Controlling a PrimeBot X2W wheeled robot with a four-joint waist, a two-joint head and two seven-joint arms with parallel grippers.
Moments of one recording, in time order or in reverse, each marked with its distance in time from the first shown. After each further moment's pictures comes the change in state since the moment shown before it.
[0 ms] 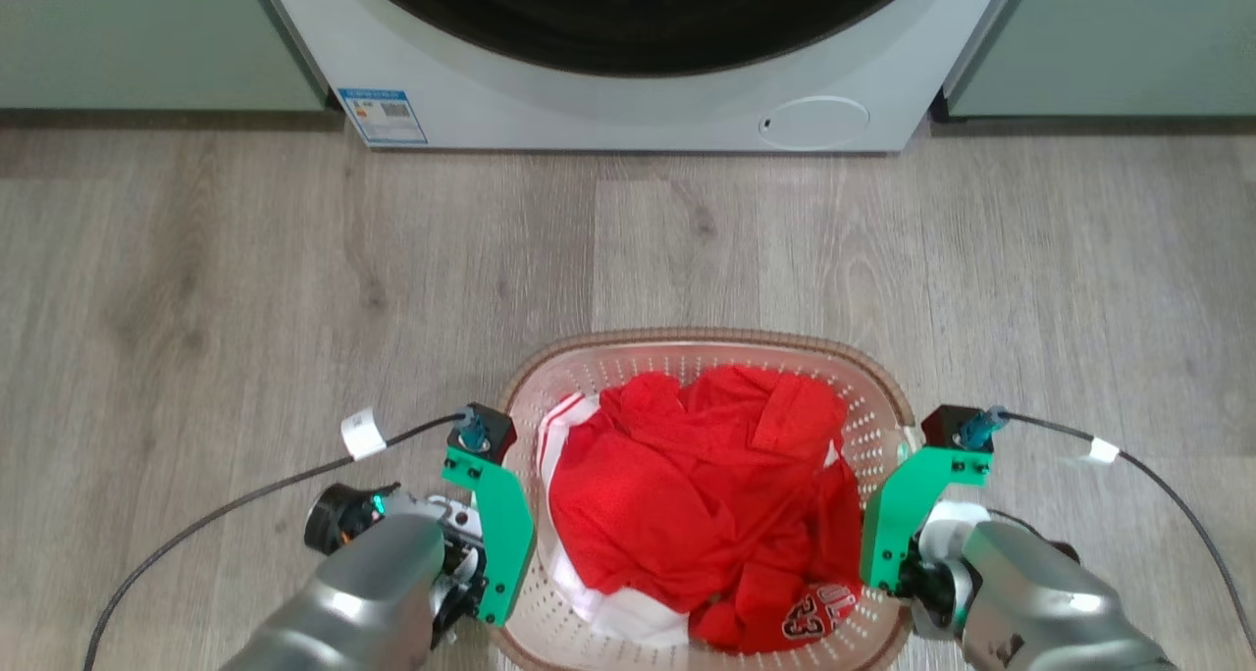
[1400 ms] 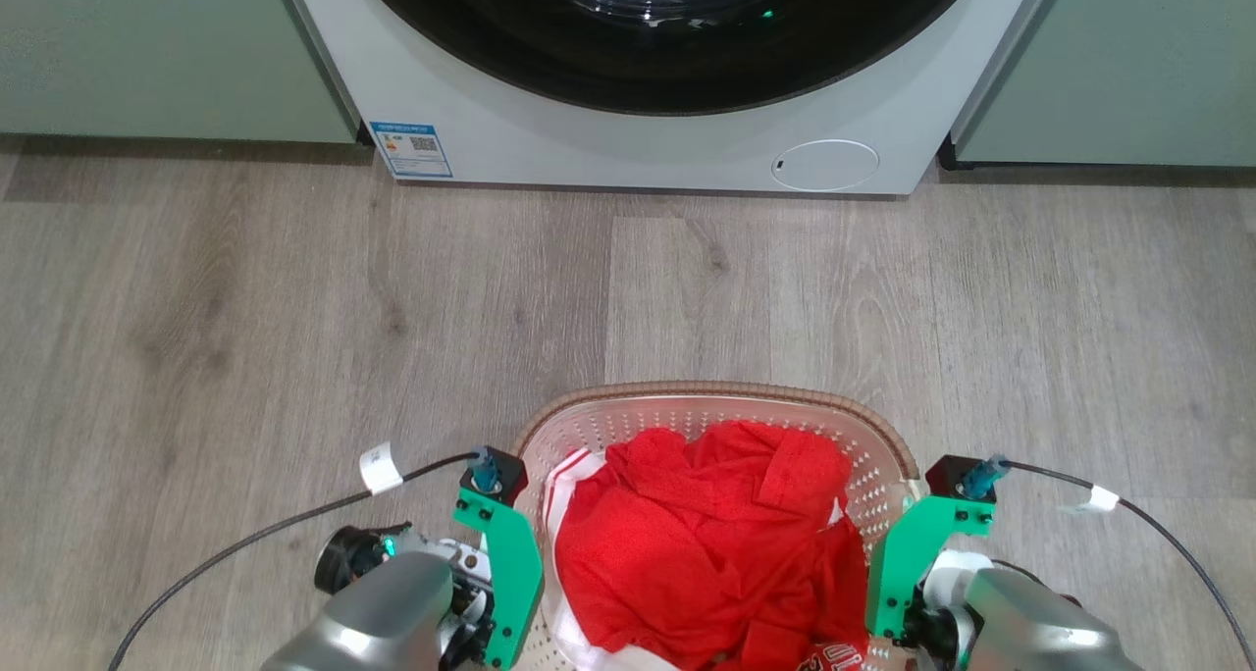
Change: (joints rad) left arm 0.065 0.008 -0.006 -0.041 0.003 0.001 0.063; right arm 0.039 0.004 0.142 0.064 0.151 0.000 -0.032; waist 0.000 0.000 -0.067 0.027
